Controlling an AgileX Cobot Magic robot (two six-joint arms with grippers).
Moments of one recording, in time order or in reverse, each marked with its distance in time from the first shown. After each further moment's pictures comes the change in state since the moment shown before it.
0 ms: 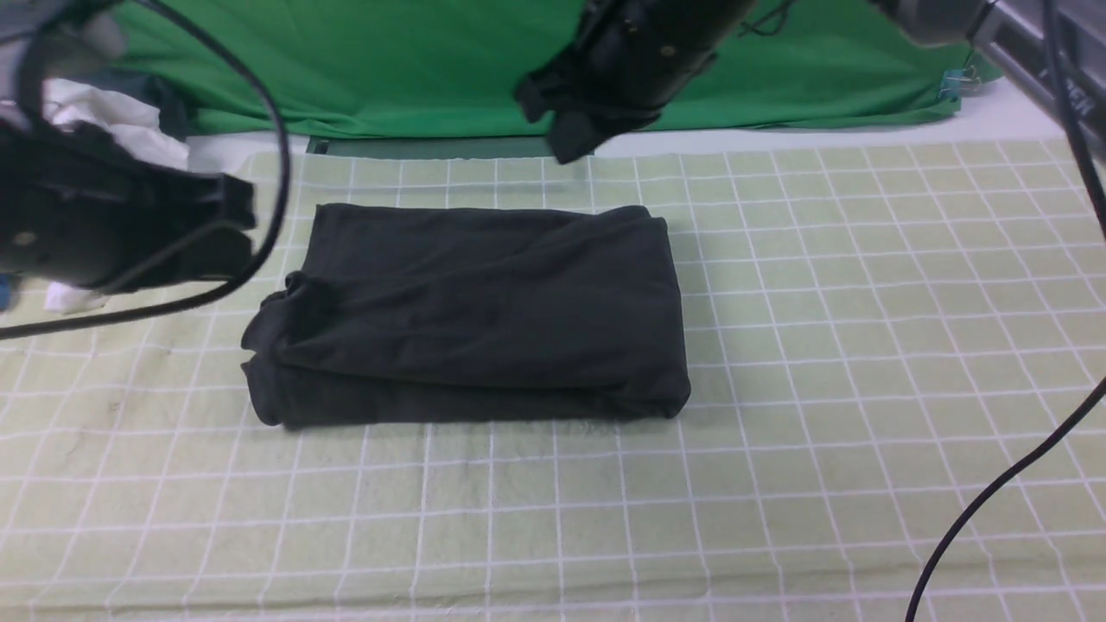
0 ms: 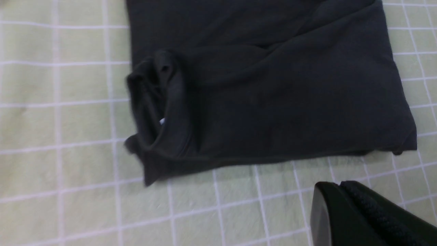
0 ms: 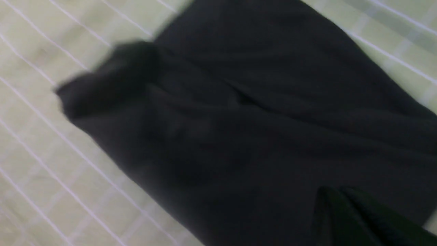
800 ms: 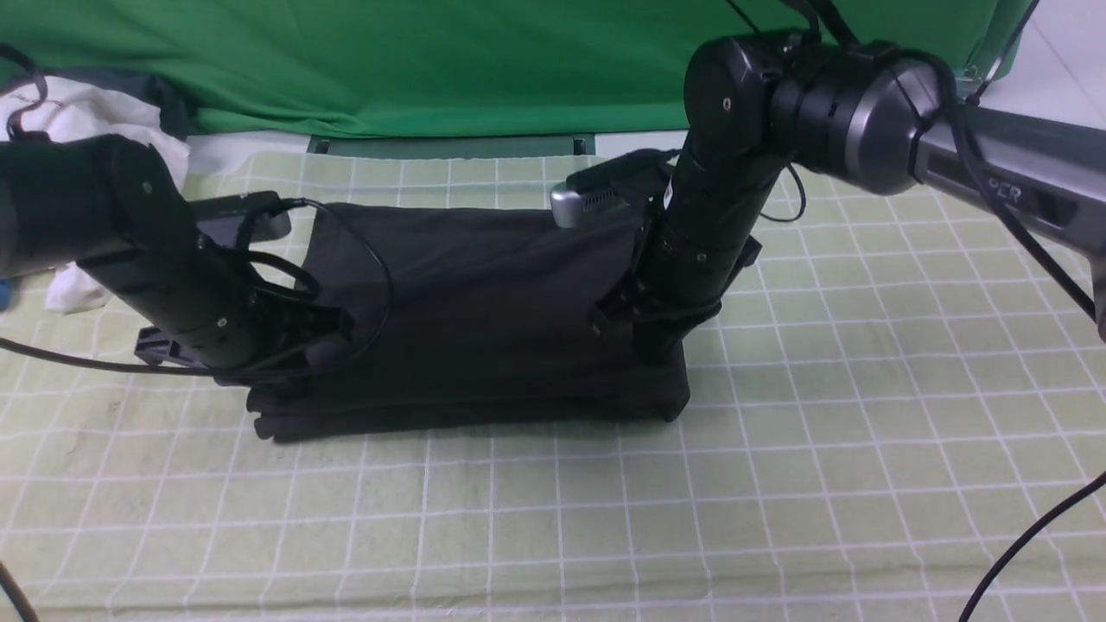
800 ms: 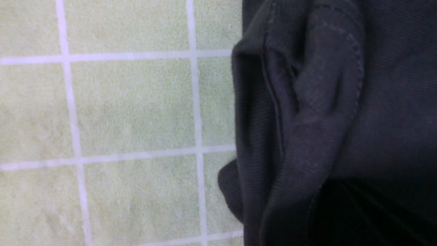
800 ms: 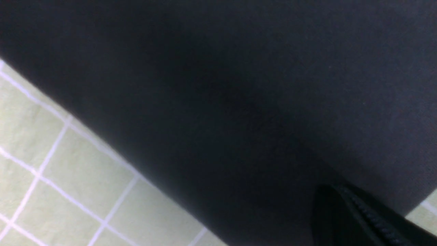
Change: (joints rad) right arm 0.009 -0.001 0.472 -0.073 -0.116 -0.033; left arm -0.009 0.540 -0.038 0.200 -0.153 -0.083
